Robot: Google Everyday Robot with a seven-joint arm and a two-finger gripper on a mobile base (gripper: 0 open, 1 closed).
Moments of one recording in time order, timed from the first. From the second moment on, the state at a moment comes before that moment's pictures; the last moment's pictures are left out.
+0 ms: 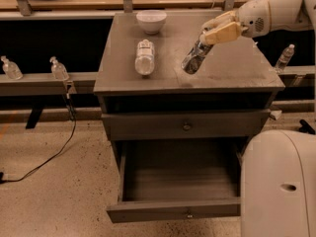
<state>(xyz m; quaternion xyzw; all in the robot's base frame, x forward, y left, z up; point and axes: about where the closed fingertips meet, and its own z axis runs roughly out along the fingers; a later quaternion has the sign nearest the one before) 0.712 -0.160 0.962 -0.51 0.64 0.33 0.46</state>
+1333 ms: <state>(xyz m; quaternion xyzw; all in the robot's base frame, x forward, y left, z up) 0.718 -0.166 0.932 -0.53 0.72 0.25 0.38</state>
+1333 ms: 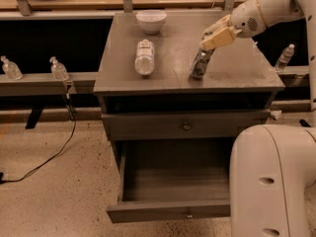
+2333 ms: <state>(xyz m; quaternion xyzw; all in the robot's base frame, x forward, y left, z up) 0.752 -0.181 0.942 -0.55 0.71 0.14 0.41</state>
